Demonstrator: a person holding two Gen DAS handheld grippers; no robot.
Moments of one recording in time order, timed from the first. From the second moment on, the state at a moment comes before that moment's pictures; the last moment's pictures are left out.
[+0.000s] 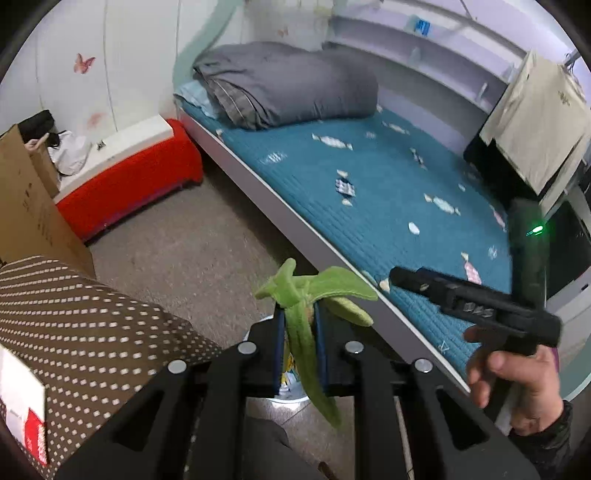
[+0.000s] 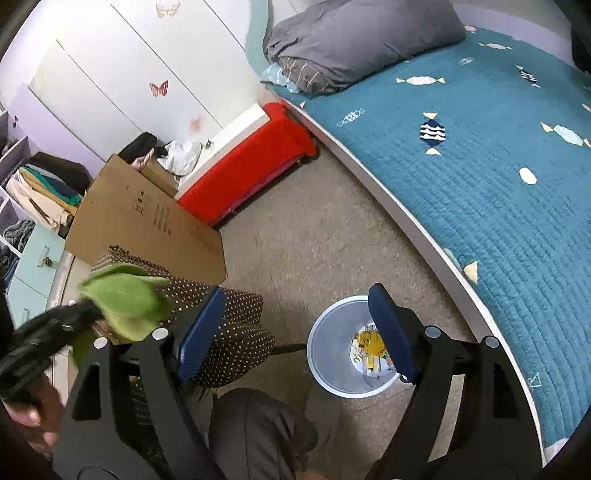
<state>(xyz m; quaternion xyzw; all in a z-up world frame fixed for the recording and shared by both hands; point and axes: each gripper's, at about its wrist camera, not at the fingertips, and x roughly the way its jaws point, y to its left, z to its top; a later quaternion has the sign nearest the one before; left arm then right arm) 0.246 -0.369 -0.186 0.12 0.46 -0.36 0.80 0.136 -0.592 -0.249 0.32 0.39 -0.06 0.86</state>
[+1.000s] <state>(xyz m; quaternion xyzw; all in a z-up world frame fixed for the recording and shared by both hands) 0.239 -0.278 -0.144 0.06 0.43 -0.31 0.84 0.149 -0.514 -0.189 0.27 0.37 -0.02 0.89</state>
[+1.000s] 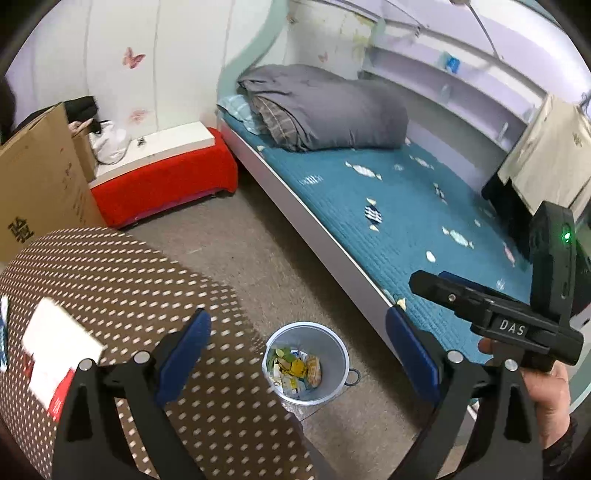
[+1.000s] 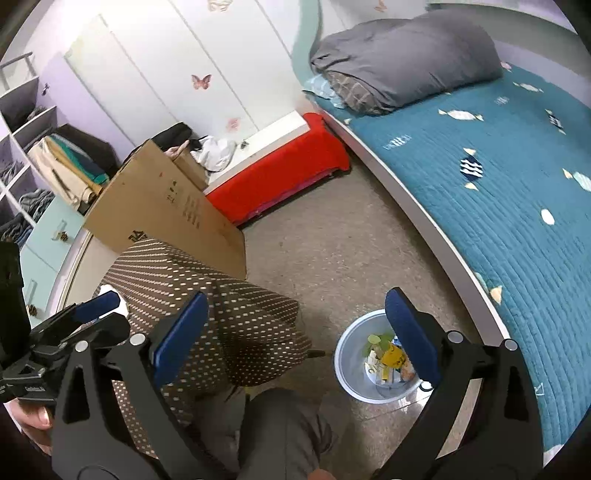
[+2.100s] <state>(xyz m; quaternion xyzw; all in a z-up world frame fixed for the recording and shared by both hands) 0.268 0.011 -0.147 -0.06 0.40 -0.09 0.91 0.244 -0.279 -0.140 0.12 0.40 0.17 0.89</state>
